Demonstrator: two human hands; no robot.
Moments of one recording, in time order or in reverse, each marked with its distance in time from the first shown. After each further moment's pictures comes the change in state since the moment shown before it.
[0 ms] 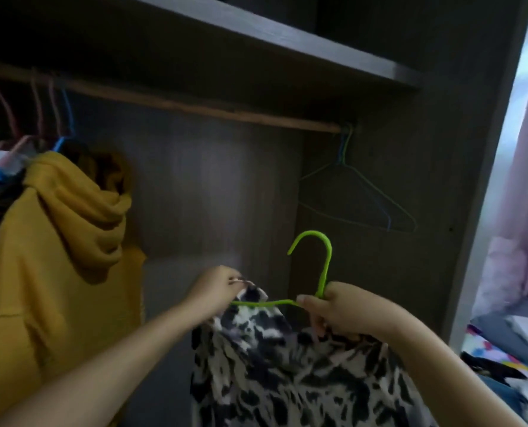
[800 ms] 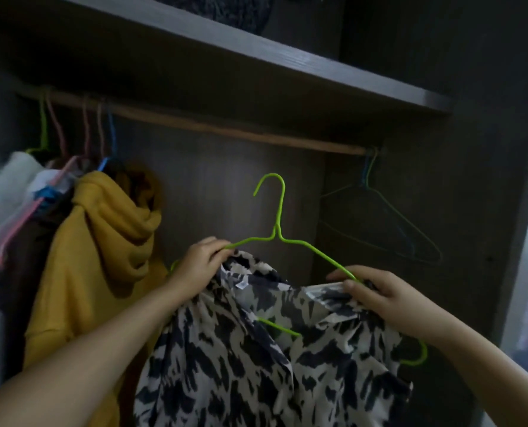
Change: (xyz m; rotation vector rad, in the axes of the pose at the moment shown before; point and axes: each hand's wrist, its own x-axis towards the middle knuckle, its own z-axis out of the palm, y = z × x) left_hand 0.024 -0.044 -0.077 -0.045 0.427 0.372; right_hand -0.012 -0.016 -0.044 0.264 0.152 -0.270
